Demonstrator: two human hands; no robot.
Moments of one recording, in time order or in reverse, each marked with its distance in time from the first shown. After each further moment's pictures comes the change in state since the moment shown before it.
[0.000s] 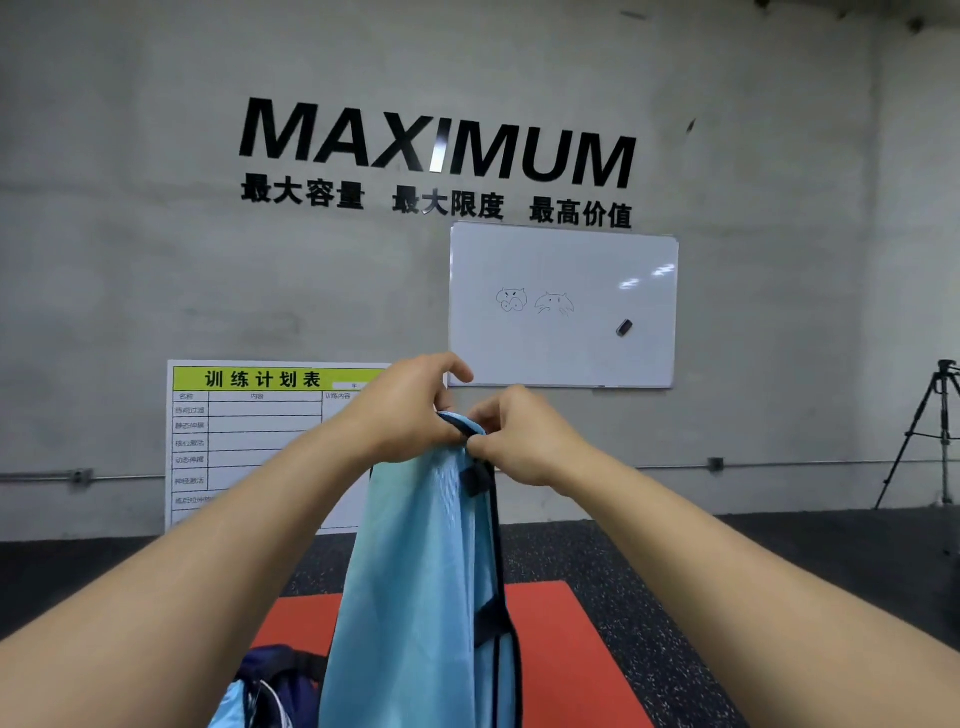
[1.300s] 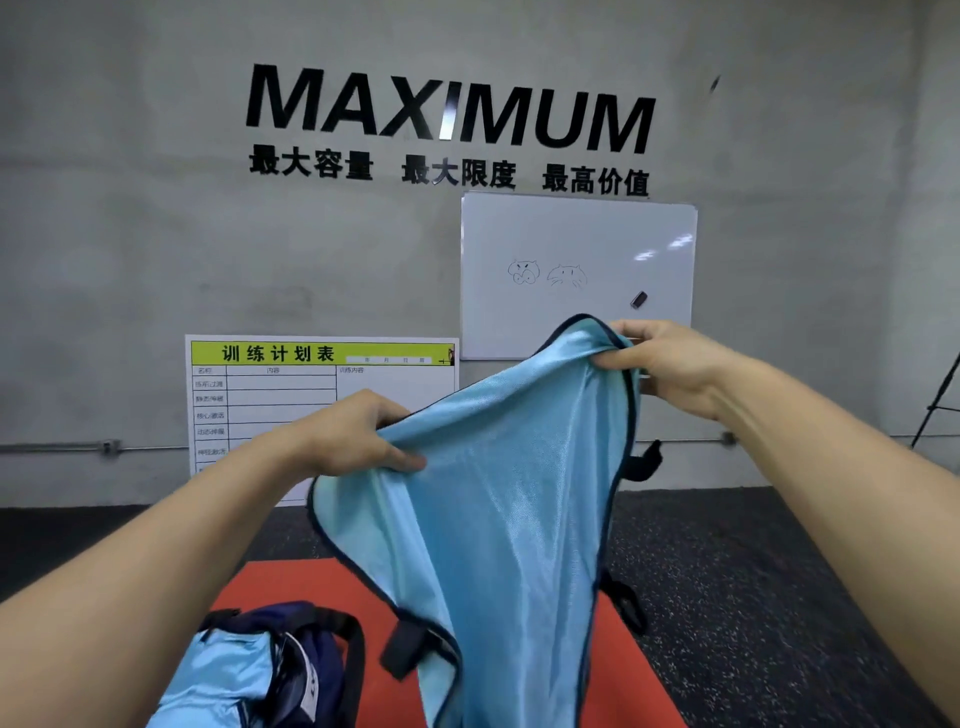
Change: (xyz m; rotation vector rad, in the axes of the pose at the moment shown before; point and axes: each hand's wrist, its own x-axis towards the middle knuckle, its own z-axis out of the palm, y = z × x) left_hand -0.044 -0.062 0.006 -0.231 -0.330 -0.190; right_hand -0.009 0.068 -0.101 0.522 0.063 0.245
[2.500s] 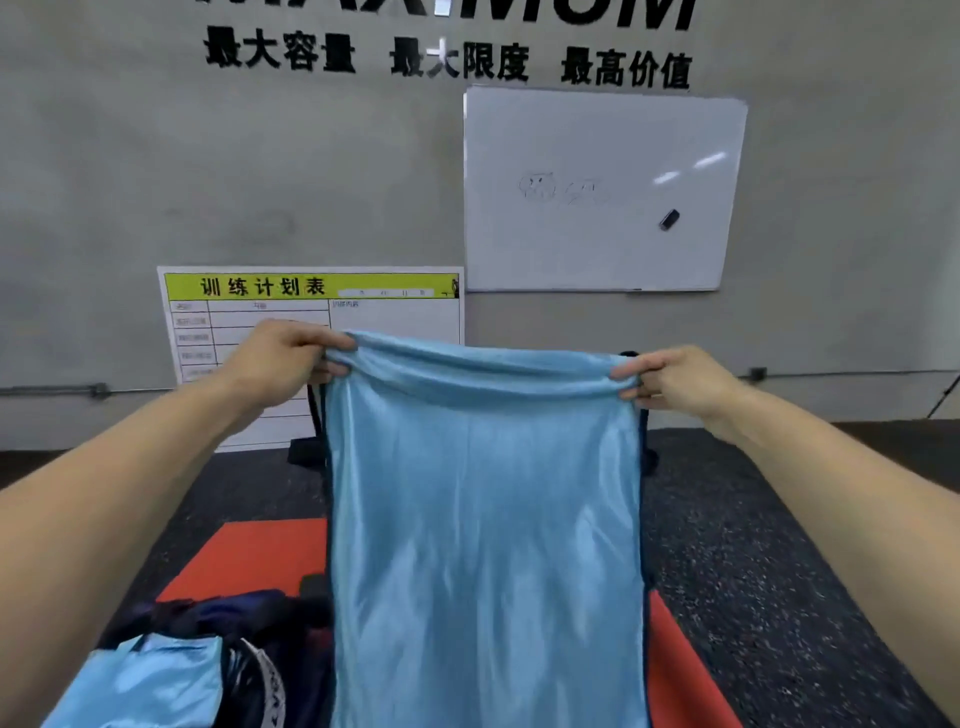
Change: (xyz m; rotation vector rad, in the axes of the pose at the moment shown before) left_hand 0.152 -0.146 0.008 -0.376 0.448 -0.214; right_hand 0.159 0.194 0.002 -0.164 0.152 0.180
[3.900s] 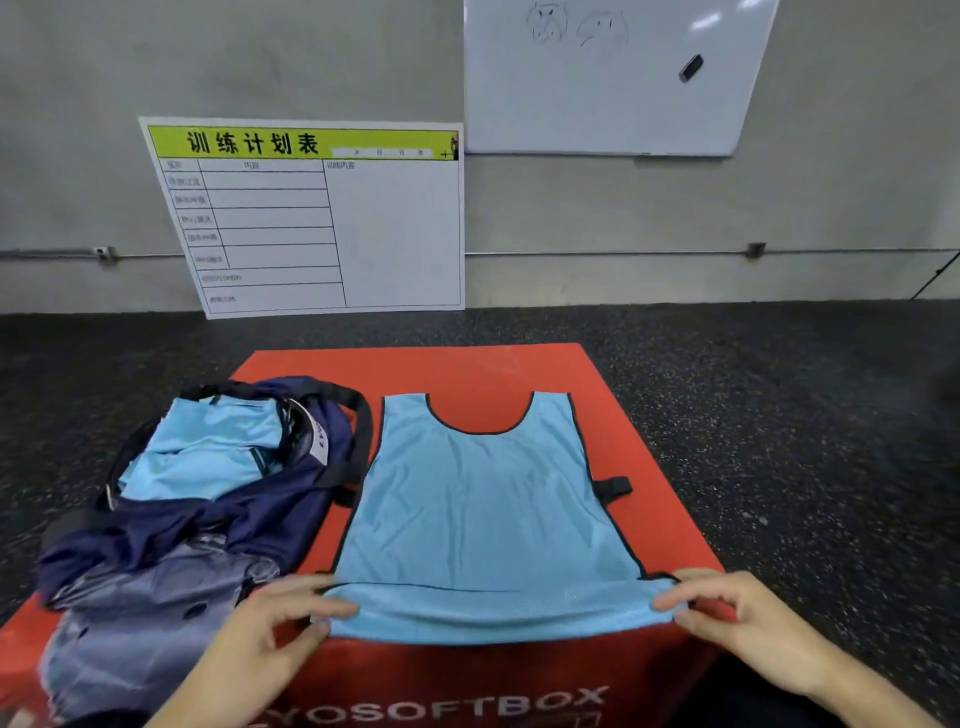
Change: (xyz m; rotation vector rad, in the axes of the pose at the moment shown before) left_hand -0.442 -0.188 0.022 0.223 -0.358 -0.096; right_hand -0.390 0.258 0.005 -0.152 -0.477 0.038
